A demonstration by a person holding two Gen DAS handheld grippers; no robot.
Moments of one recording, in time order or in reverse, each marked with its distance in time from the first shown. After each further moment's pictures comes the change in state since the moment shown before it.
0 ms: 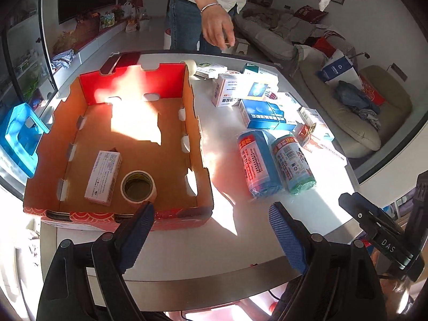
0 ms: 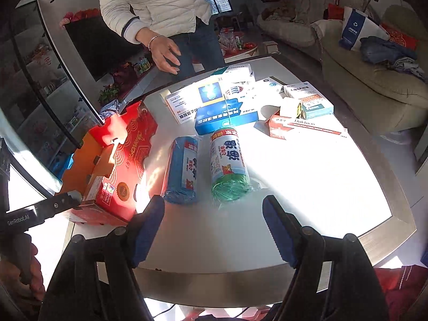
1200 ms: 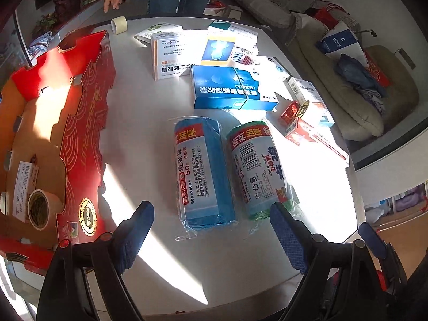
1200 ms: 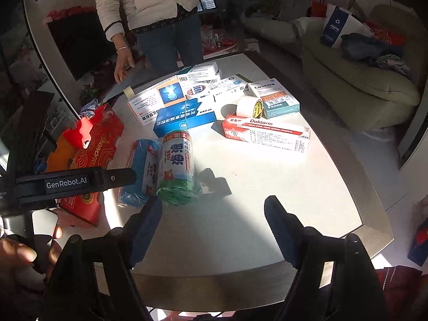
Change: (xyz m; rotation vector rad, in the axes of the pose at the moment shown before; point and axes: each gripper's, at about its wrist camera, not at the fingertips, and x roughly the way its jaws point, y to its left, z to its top) left arm 0.117 -0.079 0.041 -0.068 0.198 -0.006; right arm 0.001 -0.044 0.006 0.046 0.006 -0.135
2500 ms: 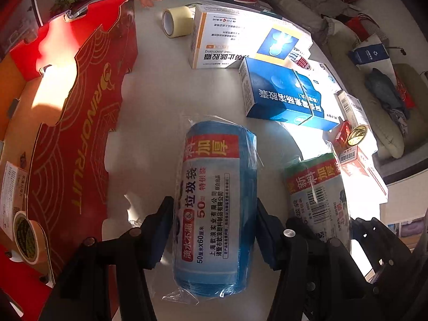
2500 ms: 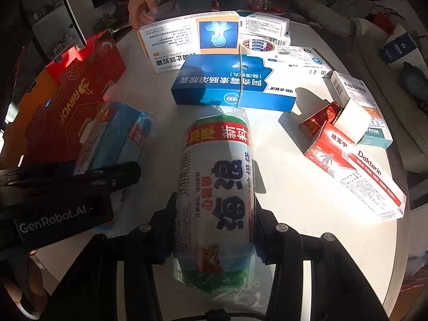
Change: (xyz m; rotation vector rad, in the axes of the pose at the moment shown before) left arm 0.048 0.043 0.025 -0.103 0.027 0.047; right arm 0.144 0.070 0.038 -0.315 0.275 -0.015
